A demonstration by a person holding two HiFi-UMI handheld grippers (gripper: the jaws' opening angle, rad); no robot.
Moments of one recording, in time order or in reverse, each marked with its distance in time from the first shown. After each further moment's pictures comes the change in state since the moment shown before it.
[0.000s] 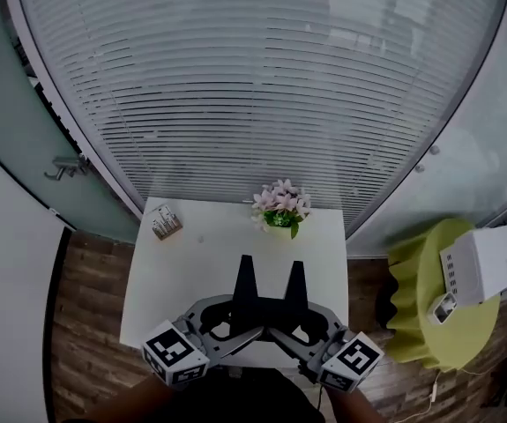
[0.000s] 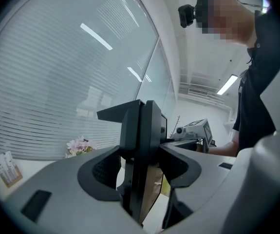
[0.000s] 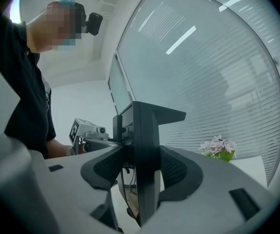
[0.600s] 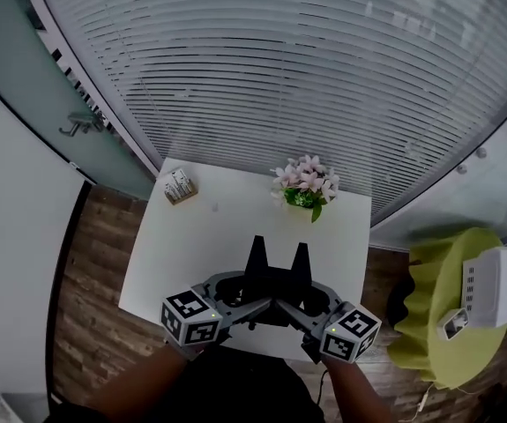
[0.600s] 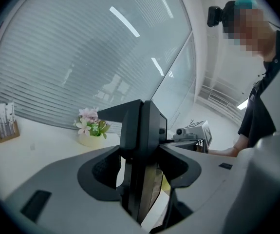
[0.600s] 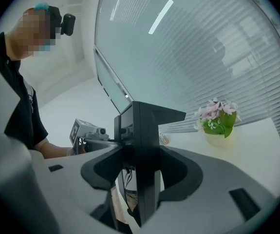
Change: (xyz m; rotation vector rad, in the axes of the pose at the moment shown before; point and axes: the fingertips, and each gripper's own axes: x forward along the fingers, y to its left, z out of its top) left arm 0.054 0.063 -0.079 -0.274 0.083 0.088; right arm 0.028 -0.083 -0.079 0.229 0.158 0.078
